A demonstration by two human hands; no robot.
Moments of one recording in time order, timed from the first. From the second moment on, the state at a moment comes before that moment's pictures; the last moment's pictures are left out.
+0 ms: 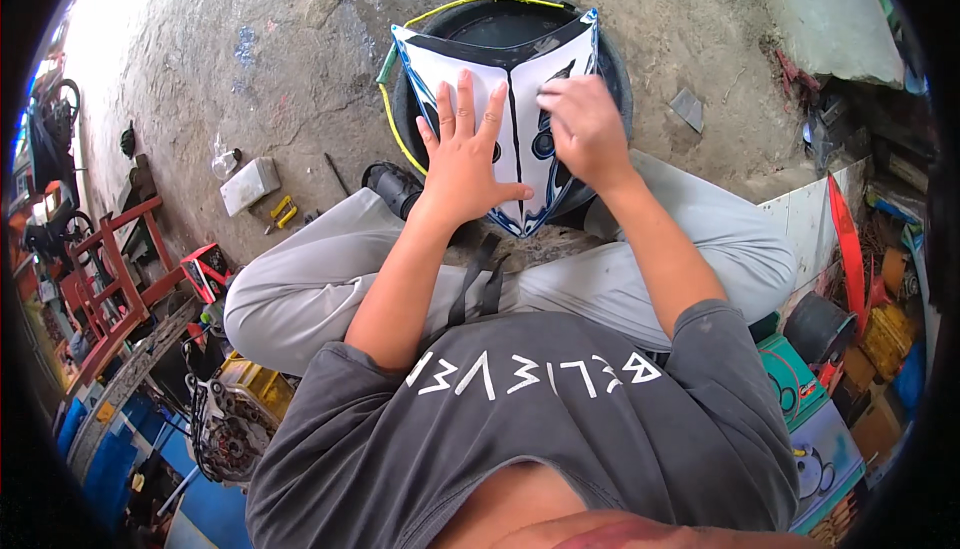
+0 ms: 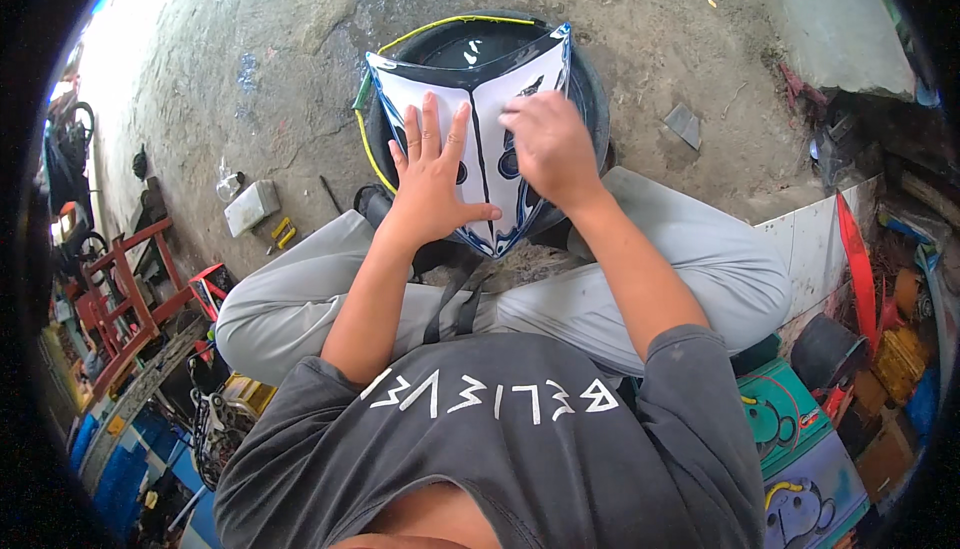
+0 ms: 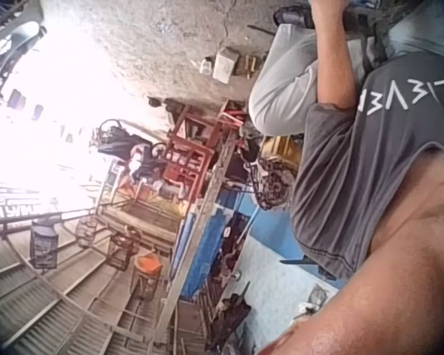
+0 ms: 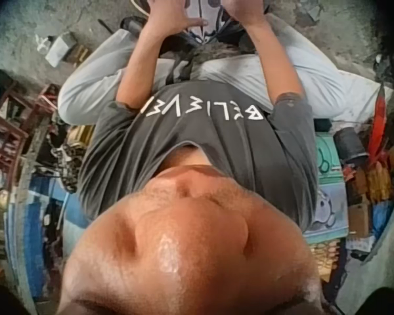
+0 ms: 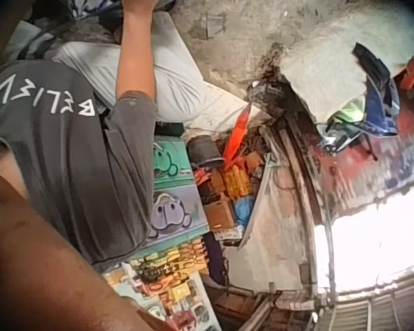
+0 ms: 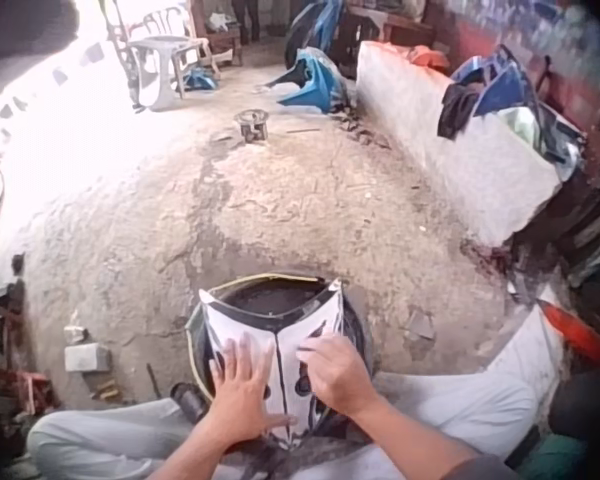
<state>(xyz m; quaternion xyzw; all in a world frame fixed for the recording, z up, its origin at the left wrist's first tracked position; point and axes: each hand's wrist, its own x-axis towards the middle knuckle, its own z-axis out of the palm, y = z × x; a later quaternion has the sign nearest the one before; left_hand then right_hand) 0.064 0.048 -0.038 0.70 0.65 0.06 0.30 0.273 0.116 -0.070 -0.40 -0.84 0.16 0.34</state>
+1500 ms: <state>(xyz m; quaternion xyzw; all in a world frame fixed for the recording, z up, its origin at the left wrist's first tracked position) 0.061 0.045 -0.044 0.70 0.64 0.06 0.29 0.282 0.125 -0.056 -0.43 -0.78 0.31 0.33</state>
